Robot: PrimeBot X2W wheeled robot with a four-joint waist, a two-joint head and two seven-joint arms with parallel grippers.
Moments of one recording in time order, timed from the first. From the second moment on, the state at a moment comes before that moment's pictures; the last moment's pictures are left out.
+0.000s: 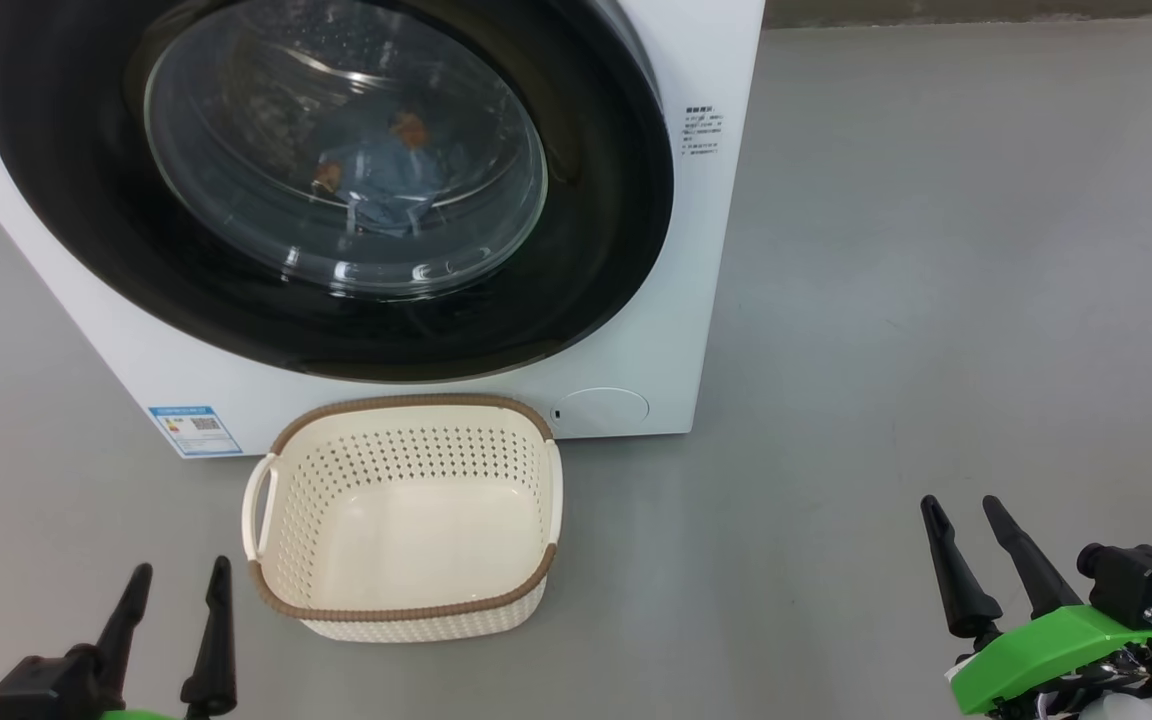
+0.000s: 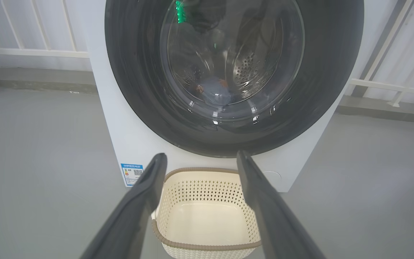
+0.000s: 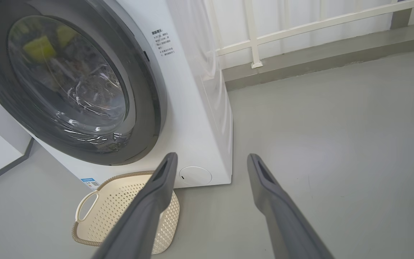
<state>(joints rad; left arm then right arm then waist) 0.00 0.19 -0.05 0.21 -0.37 -0.13 -0.26 -0.15 -0.22 0.09 0.42 0.53 0.13 -0.26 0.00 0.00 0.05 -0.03</state>
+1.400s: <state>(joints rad) 0.05 0.10 -0.06 0.29 -0.40 -0.13 -0.24 -0.08 -0.16 0.09 0.50 0.55 0.13 -0.24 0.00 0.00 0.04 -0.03</state>
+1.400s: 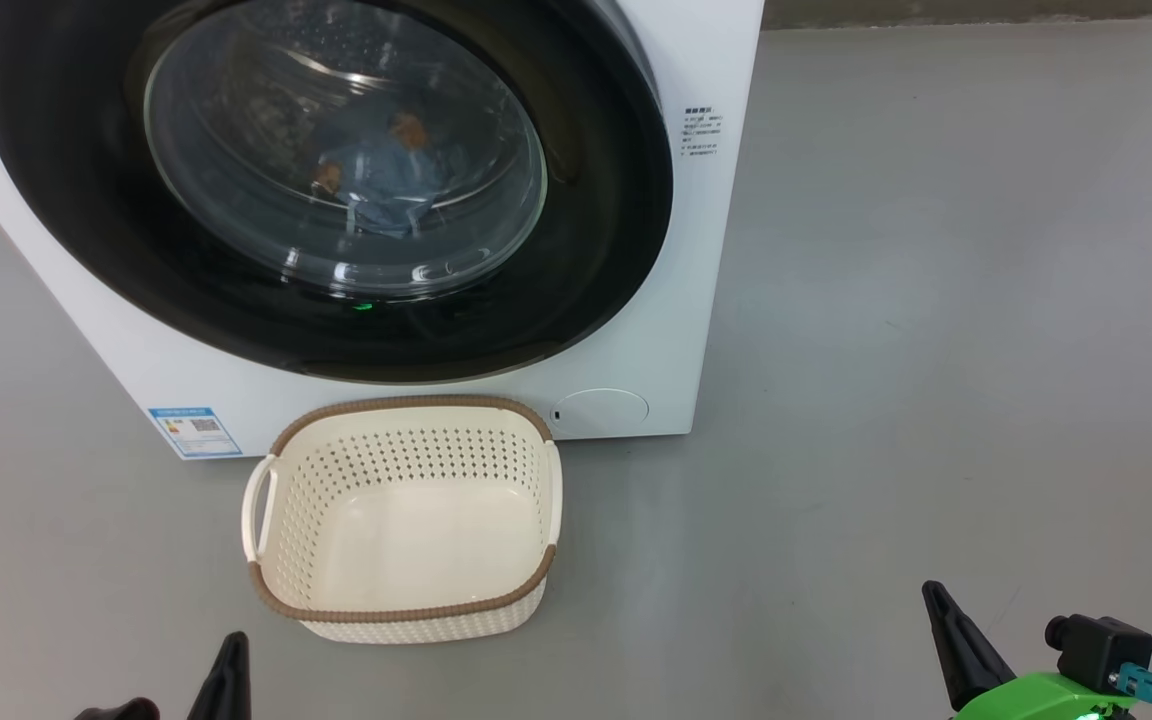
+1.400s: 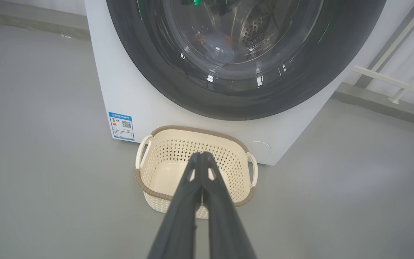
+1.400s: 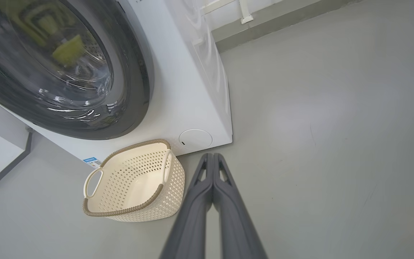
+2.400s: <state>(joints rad) 0.04 0.09 -0.02 0.29 -0.71 -0.13 -0.15 -0.08 -0.13 0.03 0.44 0.82 0.13 -0.15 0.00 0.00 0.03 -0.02</state>
